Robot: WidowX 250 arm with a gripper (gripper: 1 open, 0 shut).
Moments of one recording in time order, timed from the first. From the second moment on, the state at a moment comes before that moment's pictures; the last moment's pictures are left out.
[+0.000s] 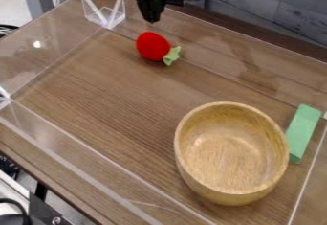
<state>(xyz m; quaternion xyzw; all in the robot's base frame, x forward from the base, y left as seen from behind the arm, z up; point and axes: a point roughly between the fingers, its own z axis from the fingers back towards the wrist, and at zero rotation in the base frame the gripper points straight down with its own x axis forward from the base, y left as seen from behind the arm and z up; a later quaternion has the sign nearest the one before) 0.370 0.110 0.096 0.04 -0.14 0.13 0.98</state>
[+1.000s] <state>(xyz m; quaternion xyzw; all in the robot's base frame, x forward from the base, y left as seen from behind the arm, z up) 0.366 0.092 0.058 0.07 -0.10 0.23 0.97</state>
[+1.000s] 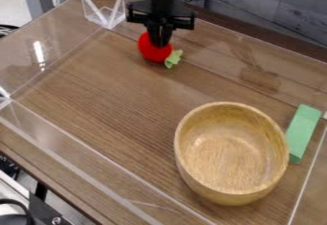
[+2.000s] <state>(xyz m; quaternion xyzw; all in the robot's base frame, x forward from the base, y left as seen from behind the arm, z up) 0.369 0.073 0.101 0.05 -0.12 0.23 0.96</state>
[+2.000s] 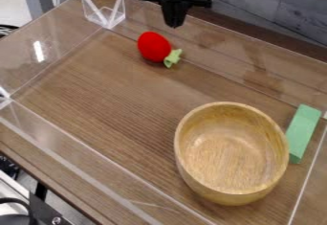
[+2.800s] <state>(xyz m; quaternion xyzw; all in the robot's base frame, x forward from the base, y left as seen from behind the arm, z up) 0.366 0.091 0.073 0.08 -0.09 0.29 0.95</state>
